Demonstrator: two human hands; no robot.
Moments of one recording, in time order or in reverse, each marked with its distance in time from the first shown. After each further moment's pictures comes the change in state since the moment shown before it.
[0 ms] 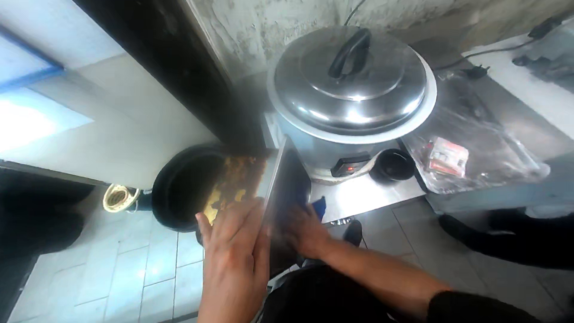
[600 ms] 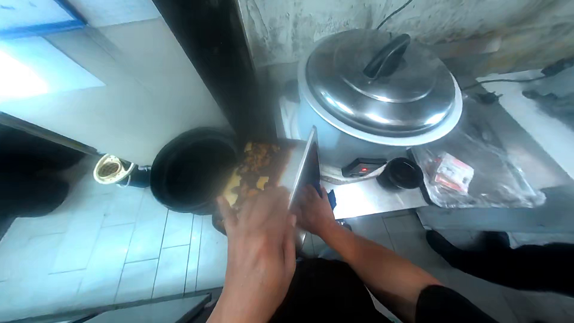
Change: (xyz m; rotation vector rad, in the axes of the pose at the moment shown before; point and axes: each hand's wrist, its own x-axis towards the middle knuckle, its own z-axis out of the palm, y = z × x) left_hand -0.011 0.005 0.004 0.009 0.046 -0.028; right_hand 0.030 0.002 -0.026 -0.280 -0.016 0.257
